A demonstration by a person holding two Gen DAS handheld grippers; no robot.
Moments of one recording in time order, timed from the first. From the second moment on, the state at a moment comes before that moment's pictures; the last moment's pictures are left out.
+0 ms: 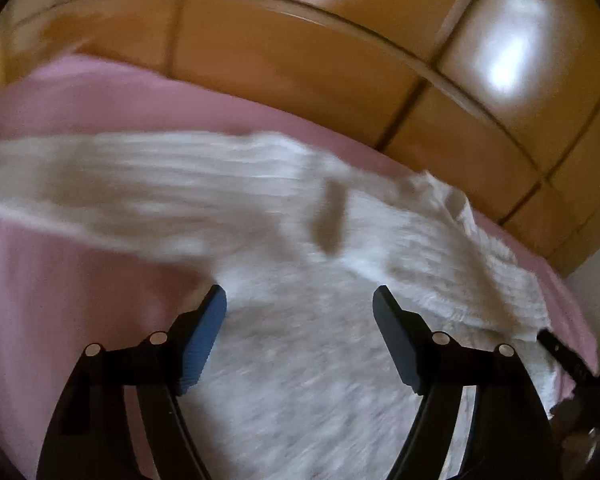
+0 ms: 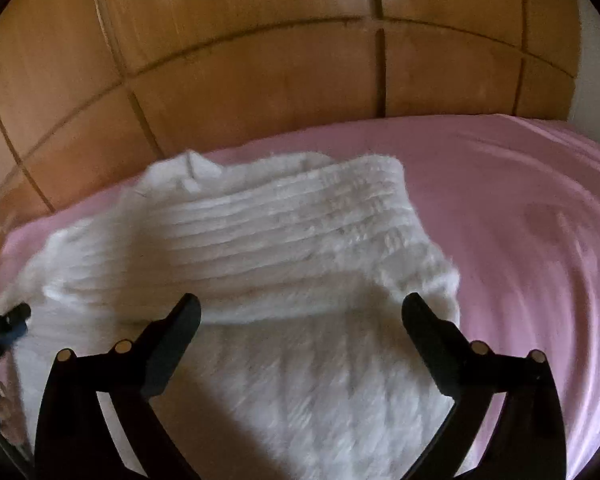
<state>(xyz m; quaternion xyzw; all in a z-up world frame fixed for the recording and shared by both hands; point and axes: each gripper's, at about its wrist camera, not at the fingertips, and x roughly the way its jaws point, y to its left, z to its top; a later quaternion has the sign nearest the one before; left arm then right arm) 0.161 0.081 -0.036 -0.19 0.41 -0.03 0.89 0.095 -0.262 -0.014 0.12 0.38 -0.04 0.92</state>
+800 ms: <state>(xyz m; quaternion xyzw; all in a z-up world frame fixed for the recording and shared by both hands) 0.105 0.418 -0.057 -0.54 0.29 0.18 0.77 0.050 -0.194 -0.048 0.05 0.38 -0.01 0.92</state>
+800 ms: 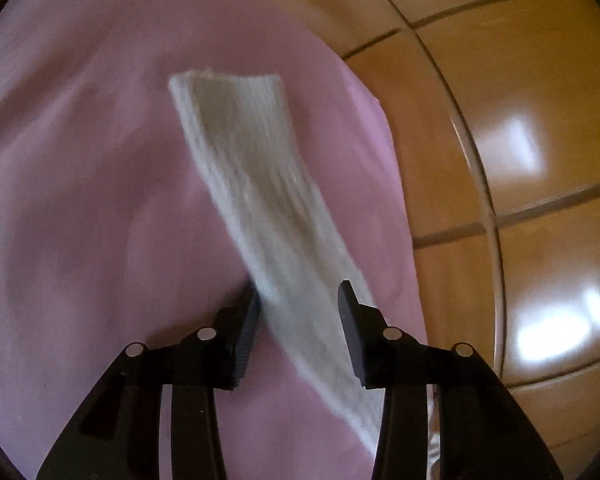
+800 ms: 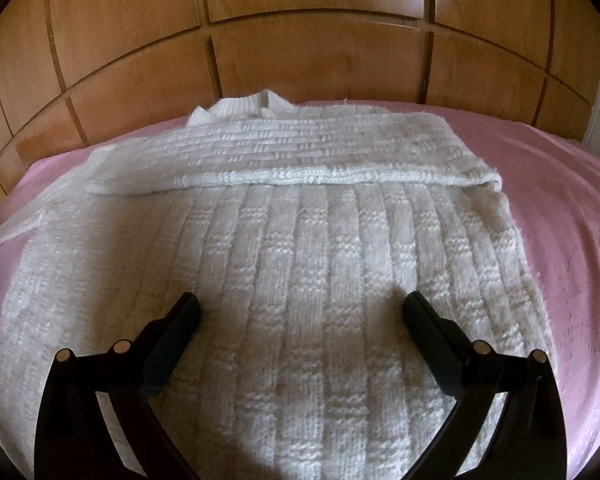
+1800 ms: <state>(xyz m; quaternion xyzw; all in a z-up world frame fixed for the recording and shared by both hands) 0.123 0.007 -0.016 -0.15 0.42 -0.15 0.88 0.048 -0.197 -0.047 0.06 0.38 -0.01 0.92</state>
